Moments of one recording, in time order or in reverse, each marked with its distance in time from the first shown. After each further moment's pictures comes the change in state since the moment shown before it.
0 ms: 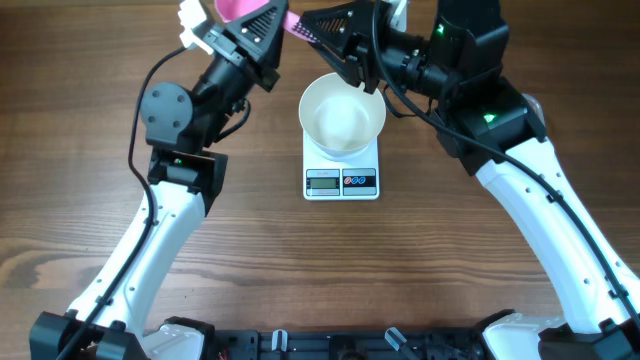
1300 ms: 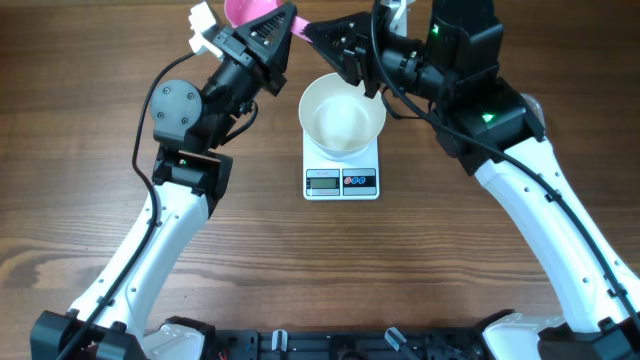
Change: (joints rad) left arm -0.025 0.000 0.000 -0.063 -0.026 0.000; right arm 0.001 0.003 0.000 -0.054 0.029 0.009
